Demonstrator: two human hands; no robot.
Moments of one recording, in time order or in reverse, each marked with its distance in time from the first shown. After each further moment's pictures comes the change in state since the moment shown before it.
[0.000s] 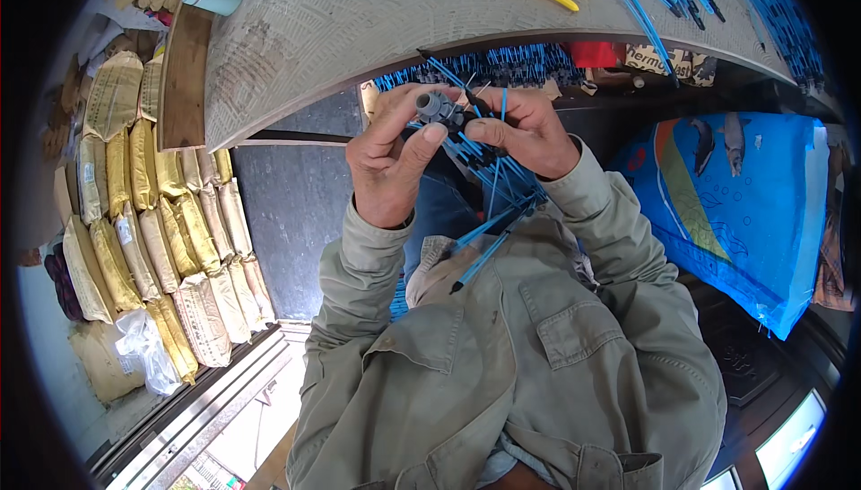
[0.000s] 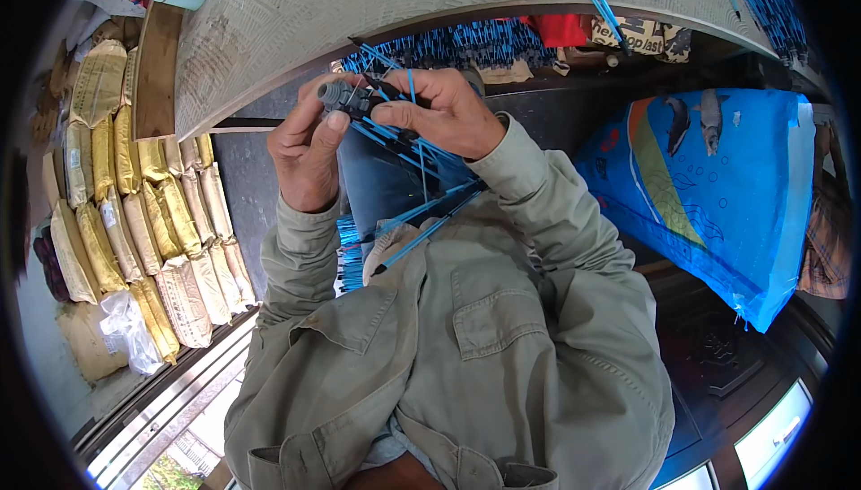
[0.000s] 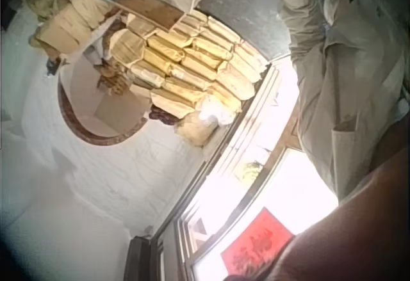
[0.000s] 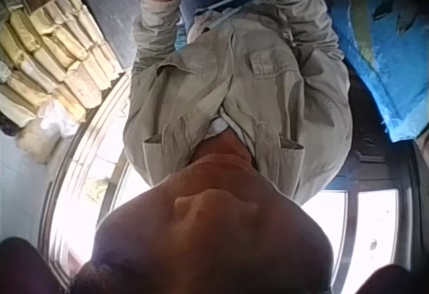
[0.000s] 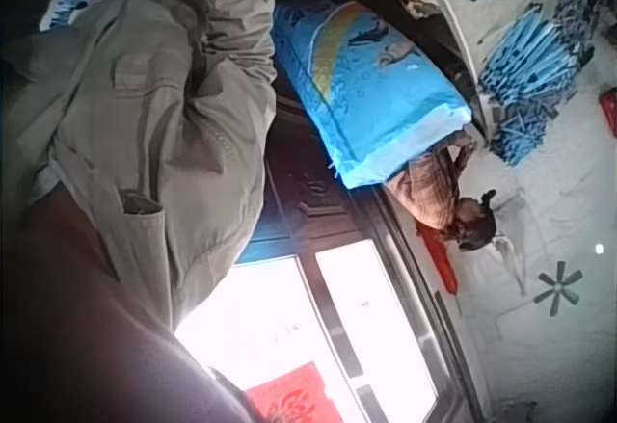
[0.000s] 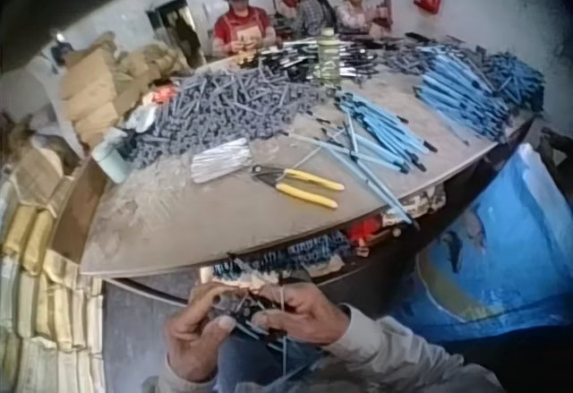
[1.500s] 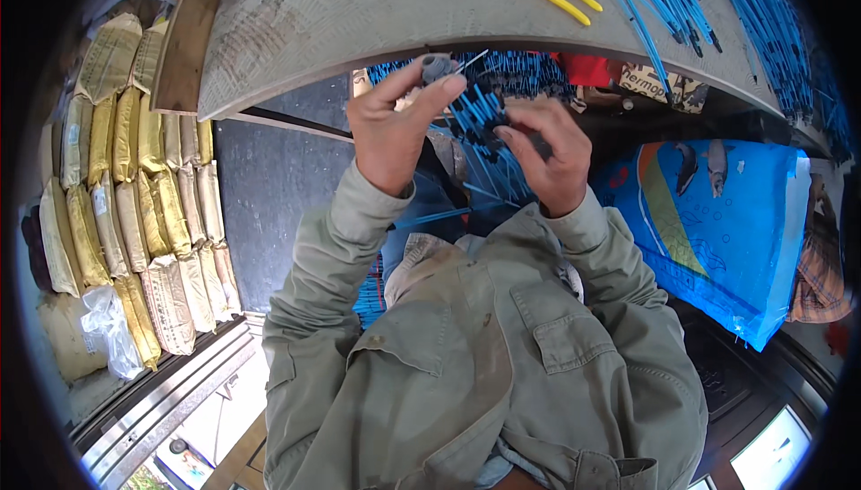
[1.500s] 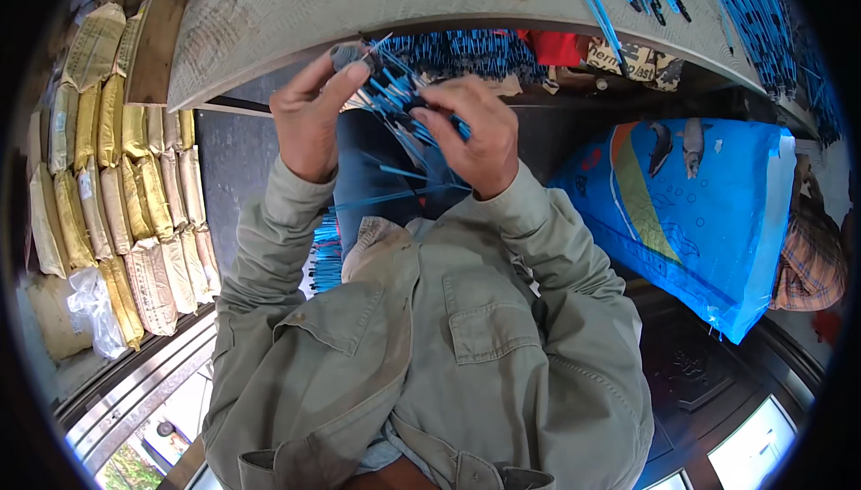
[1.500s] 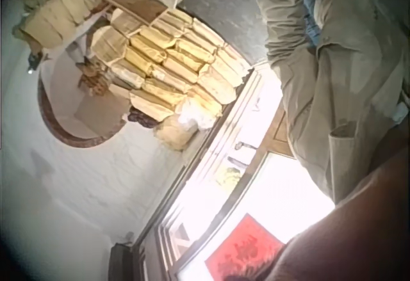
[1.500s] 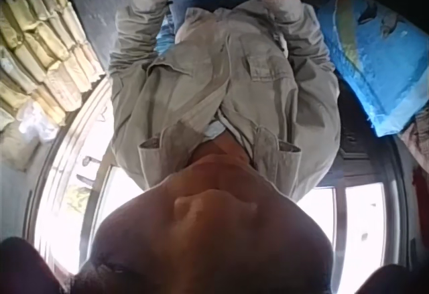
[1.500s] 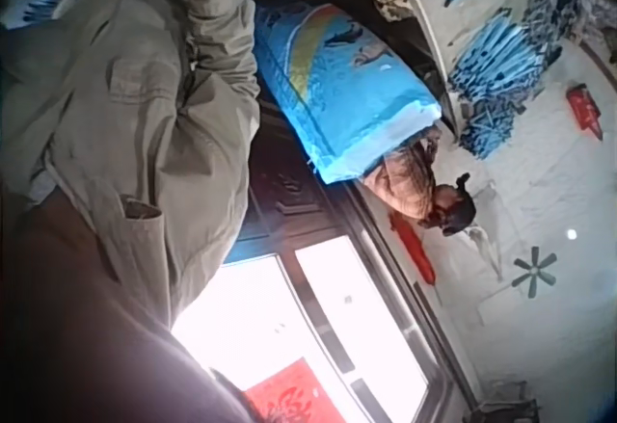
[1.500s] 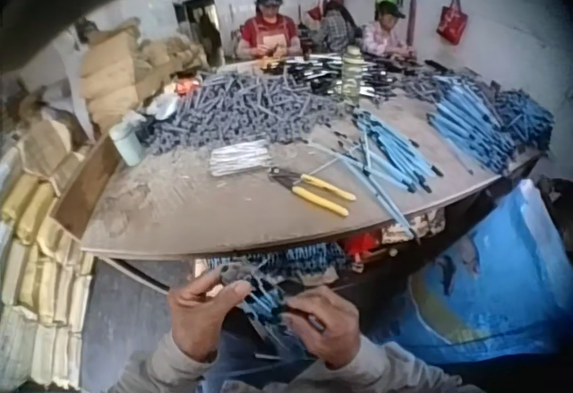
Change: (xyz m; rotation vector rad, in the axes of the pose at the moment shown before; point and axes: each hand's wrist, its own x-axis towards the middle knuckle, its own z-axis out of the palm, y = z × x) left_hand 0.008 -0.009 0.003 0.004 0.268 -0.117; right_hand -0.026 -0.004 0.017 -0.619 0.471 -0.411
